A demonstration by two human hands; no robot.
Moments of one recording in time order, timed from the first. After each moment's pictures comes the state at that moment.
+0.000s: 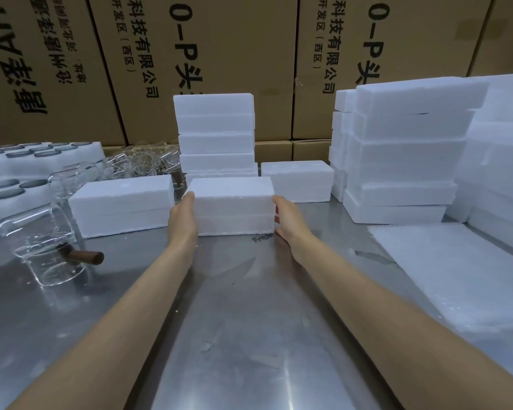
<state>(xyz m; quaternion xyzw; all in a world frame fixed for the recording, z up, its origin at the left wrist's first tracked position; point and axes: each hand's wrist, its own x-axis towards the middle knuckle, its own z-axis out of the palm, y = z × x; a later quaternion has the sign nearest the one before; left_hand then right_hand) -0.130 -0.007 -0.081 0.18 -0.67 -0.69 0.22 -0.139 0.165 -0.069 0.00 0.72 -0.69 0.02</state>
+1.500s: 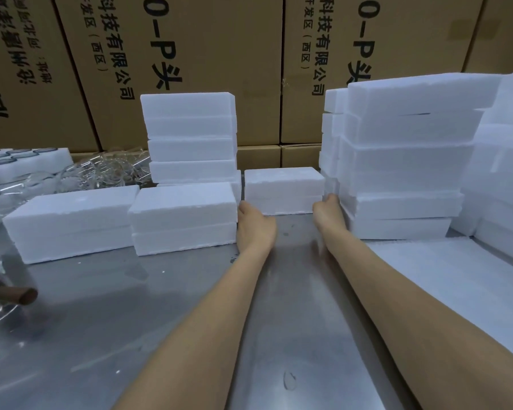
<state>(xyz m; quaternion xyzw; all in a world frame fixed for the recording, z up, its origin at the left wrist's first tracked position) -0.204 0.130 -0.086 0.12 -0.86 -0.46 0.17 -0.243 0.253 -0.085 0.10 0.78 -0.61 -0.14</state>
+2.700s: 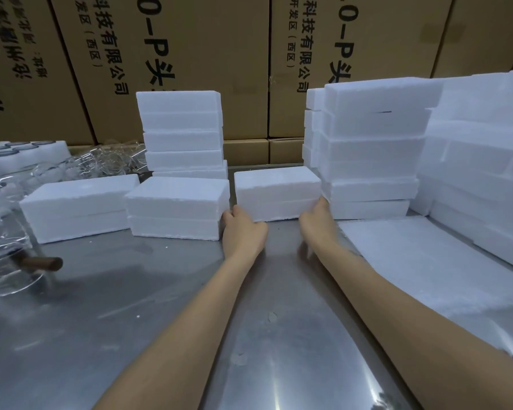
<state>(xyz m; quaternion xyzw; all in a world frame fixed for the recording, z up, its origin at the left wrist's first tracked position) -0.131 0.127 -0.093 0.10 -0.89 -0.41 0.15 -0.152 0.254 -0.091 0.09 0.84 -0.50 -0.17</state>
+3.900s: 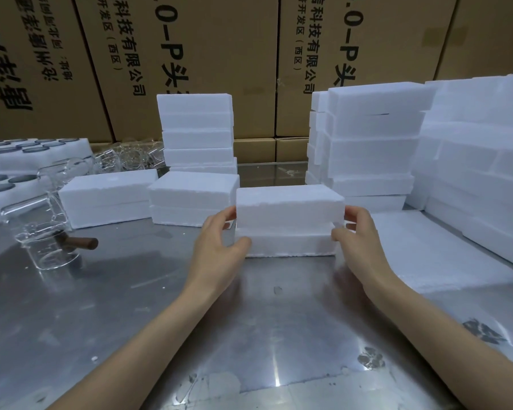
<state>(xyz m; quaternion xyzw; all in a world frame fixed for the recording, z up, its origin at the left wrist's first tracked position) -0.016 0.075 -0.087 -0.05 -0.81 -0.53 0.24 -0.038 0.289 -0.084 0.00 0.77 -0.60 -0.20</state>
